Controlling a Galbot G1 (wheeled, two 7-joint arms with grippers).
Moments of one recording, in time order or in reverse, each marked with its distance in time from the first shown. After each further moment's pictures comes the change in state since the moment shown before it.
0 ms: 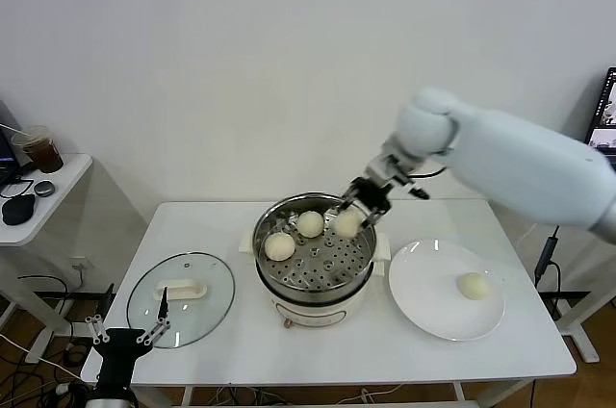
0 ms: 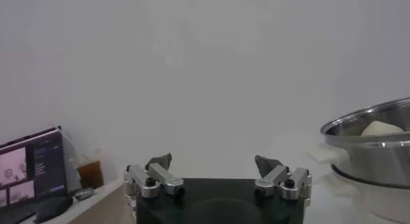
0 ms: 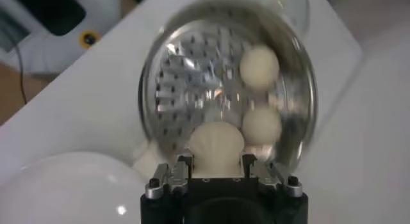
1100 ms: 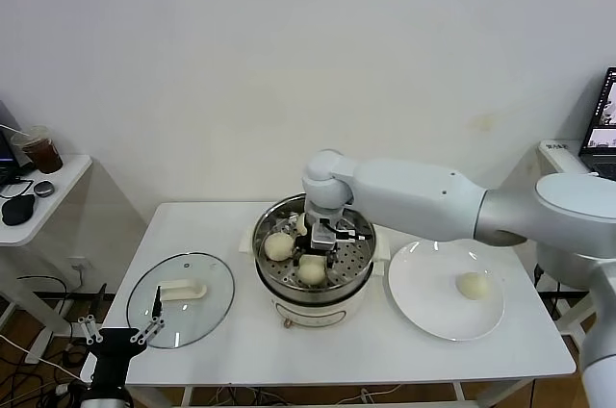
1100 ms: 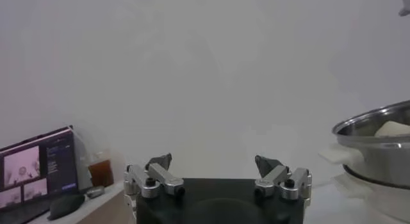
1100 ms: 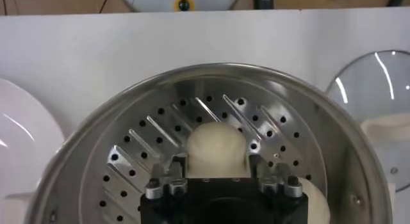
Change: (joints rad) left arm -0.002 -0.010 -0.019 0.001 -0.007 -0.004 -0.003; right arm -0.078 0.270 -0.142 -0.138 -0.283 0.376 0.069
